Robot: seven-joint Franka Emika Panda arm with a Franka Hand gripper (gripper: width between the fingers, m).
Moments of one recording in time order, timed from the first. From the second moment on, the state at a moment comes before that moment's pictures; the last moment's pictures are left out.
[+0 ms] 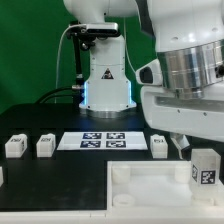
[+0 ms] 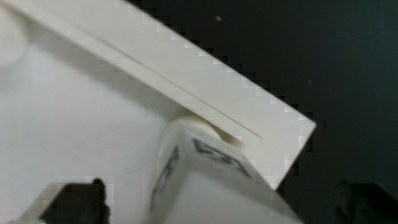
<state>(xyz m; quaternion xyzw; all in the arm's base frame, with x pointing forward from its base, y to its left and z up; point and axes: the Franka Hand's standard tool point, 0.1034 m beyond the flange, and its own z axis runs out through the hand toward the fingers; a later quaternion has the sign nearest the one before) 0.624 0.117 0.081 -0.90 0.41 0.03 0.10</state>
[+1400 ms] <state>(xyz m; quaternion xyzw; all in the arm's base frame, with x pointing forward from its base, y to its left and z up) 0.638 0.104 0.080 -0.83 0.54 0.04 0.12</state>
